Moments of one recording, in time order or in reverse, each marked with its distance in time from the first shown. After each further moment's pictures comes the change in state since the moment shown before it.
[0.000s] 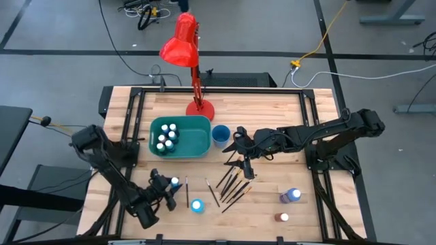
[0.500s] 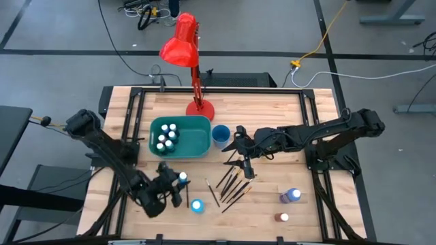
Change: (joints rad) left arm 0.143 -0.236 0.000 0.236 0.133 0.482; right arm 0.000 0.000 0.017 -0.009 0.000 -0.049
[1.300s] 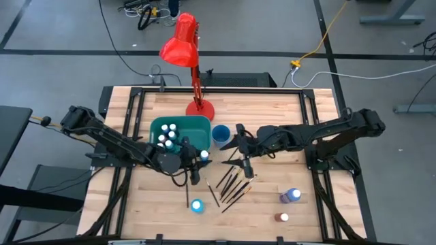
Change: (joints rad) left arm 0.431 -0.136 0.001 0.419 0.343 0.718; right arm 0.001 -0.005 0.029 0.051 -0.001 -0.011
